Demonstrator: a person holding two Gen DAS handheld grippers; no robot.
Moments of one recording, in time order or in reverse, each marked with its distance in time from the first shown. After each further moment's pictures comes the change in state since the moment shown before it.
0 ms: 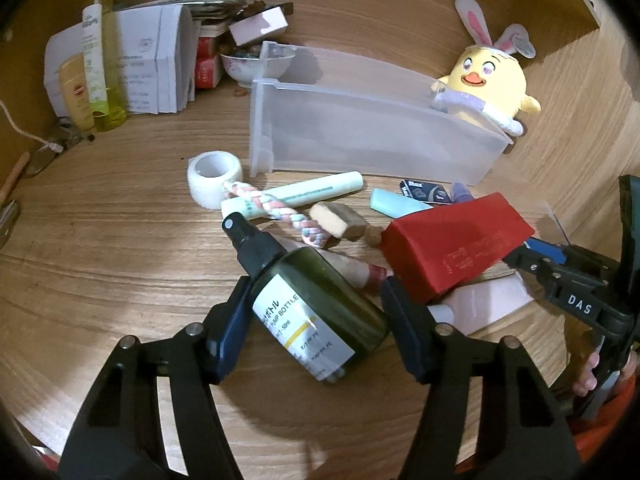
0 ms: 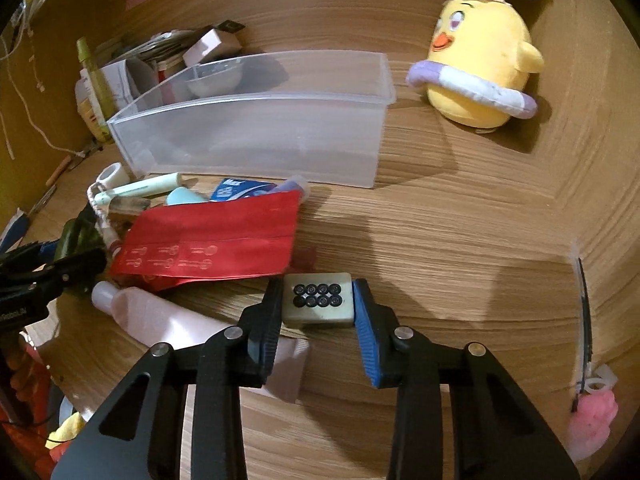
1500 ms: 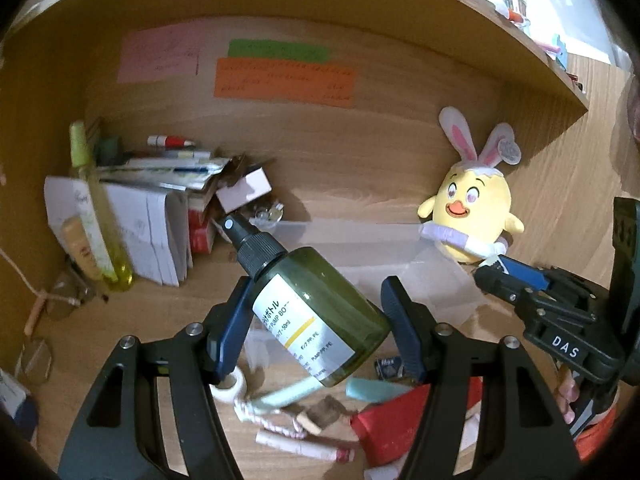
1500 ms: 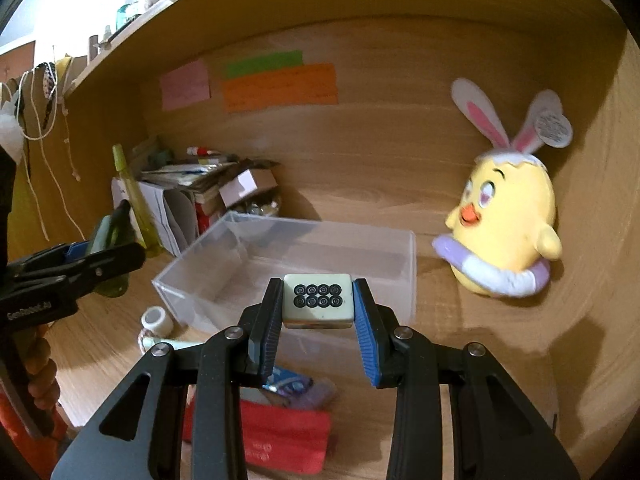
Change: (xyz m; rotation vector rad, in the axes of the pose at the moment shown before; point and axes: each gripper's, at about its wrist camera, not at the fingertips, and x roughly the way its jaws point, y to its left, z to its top) left arm -0.049 -0.028 0.118 0.070 -0.303 0.014; right arm -0.053 0.014 0.103 -0.064 -0.332 0.105
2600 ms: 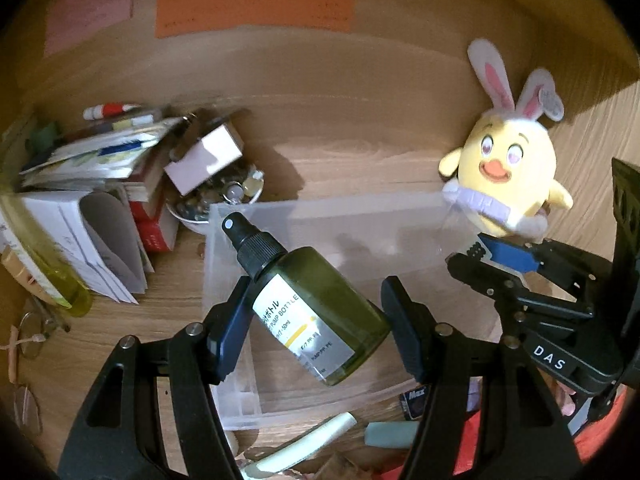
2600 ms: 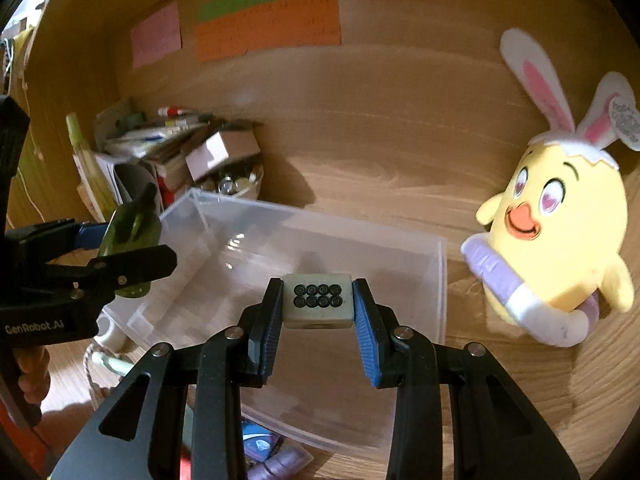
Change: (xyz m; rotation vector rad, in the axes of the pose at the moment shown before) left arm 0.112 -0.002 0.019 0.061 0.242 -0.013; right arm 0.099 -0.017 0.022 -0.040 0.170 0.010
